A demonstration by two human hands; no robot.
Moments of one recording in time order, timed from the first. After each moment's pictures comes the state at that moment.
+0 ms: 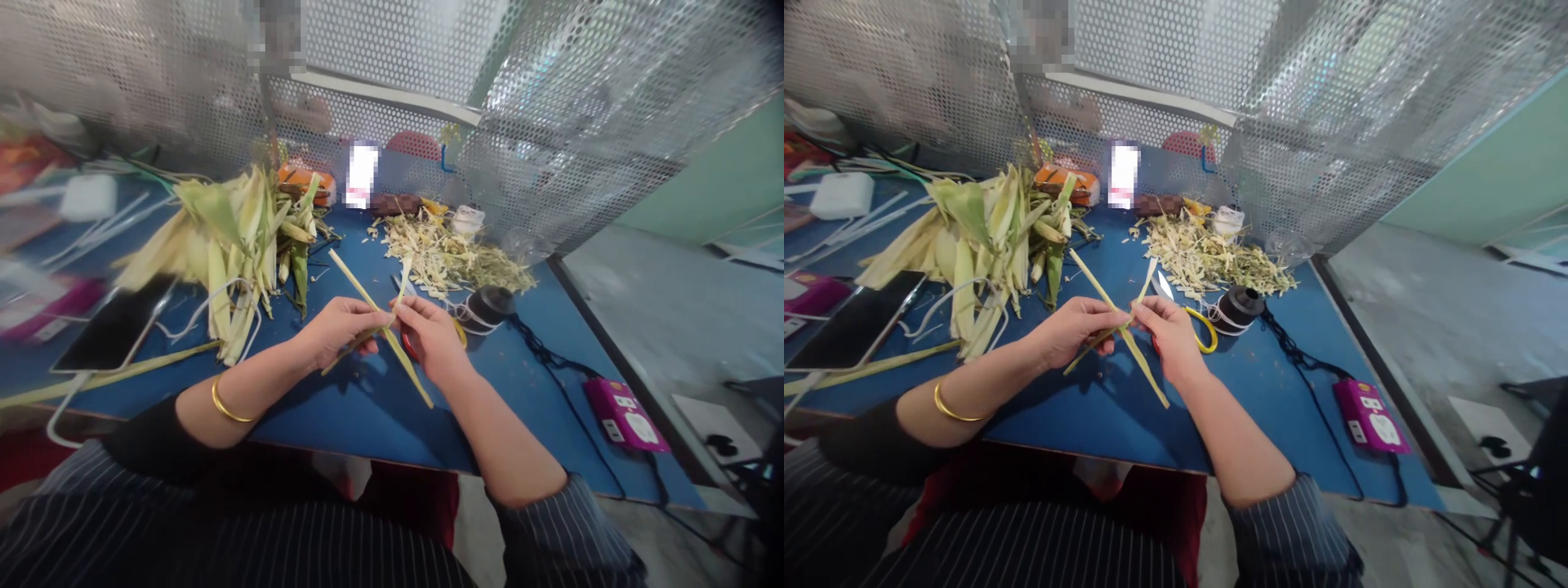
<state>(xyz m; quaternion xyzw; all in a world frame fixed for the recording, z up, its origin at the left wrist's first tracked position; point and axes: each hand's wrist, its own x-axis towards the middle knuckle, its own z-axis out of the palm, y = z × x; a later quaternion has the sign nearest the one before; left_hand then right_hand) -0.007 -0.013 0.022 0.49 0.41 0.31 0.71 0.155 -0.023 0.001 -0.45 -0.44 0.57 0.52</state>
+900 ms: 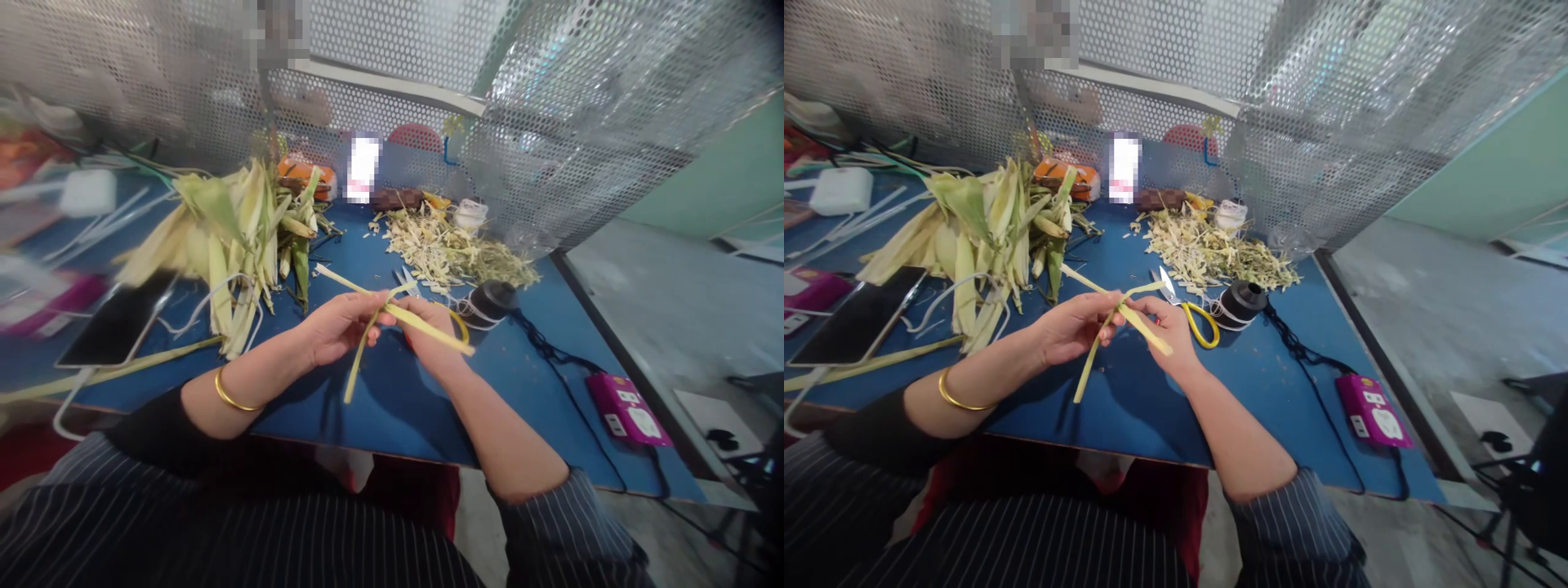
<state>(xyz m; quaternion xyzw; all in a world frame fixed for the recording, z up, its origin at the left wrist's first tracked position) -0.007 -0.009 0.021 0.34 0.32 0.34 0.81 0.158 -0.027 0.003 -0.49 -0.64 0.36 0.47</state>
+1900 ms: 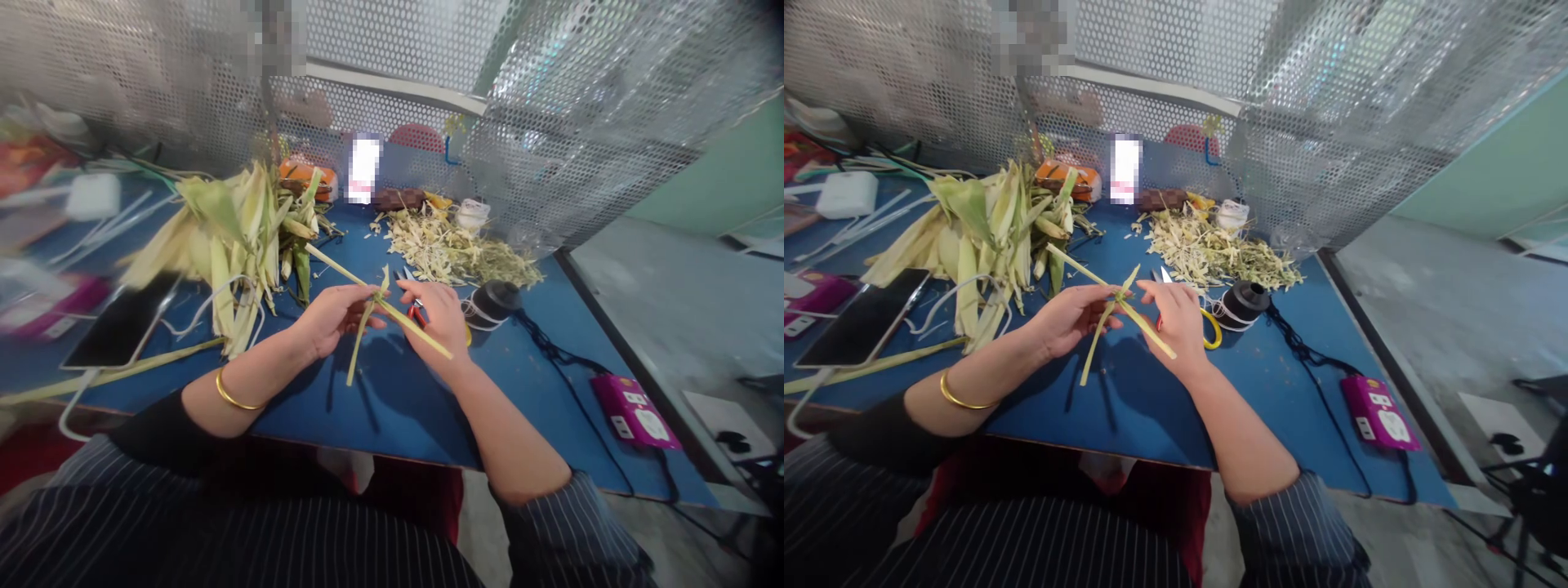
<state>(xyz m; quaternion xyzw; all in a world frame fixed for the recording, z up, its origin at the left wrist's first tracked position) -0.012 0.002 0.017 0.37 0.42 0.37 0.74 0.173 -0.018 0.004 -0.45 -0.80 -0.01 0.40</state>
